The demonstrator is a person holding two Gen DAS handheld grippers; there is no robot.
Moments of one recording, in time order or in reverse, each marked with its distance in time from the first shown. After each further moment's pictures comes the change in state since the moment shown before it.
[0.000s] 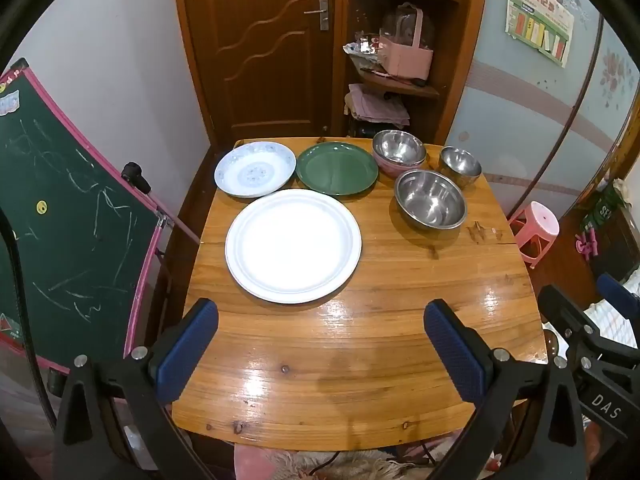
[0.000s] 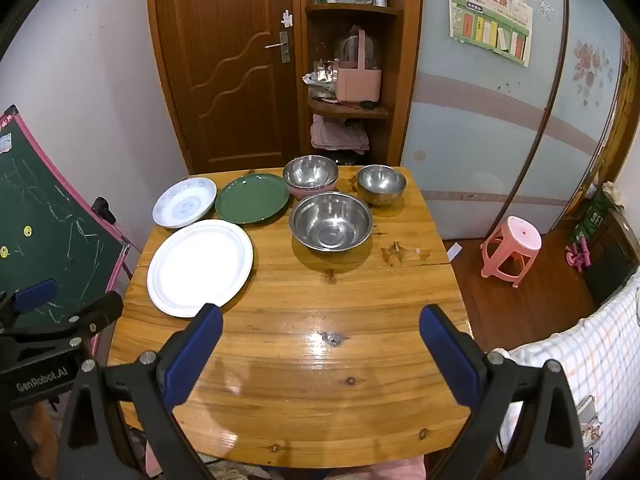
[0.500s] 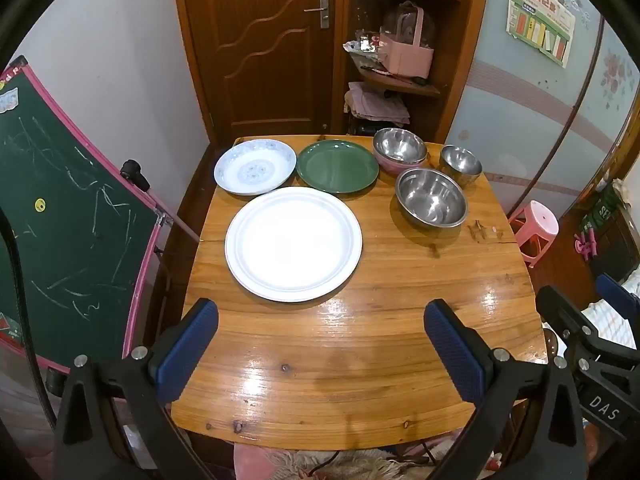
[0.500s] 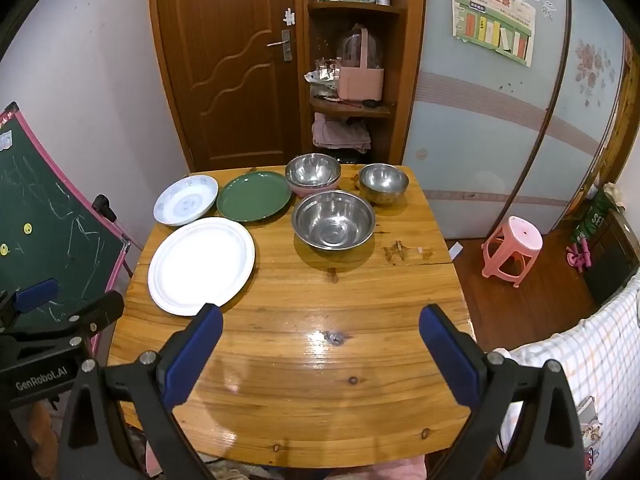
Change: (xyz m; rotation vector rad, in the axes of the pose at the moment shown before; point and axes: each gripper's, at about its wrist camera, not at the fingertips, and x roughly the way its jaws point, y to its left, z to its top) left arm 0.000 0.001 0.000 -0.004 0.009 -0.006; right arm 0.003 0.003 -0.001 -0.004 -0.001 -0.005
